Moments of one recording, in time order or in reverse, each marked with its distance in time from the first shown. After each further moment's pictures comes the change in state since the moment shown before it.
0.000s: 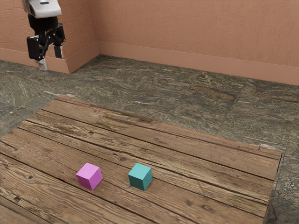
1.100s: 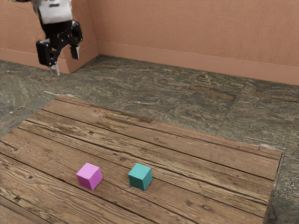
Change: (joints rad) arm -0.003 -0.281 -0.046 -0.252 -0.159 0.117 0.092
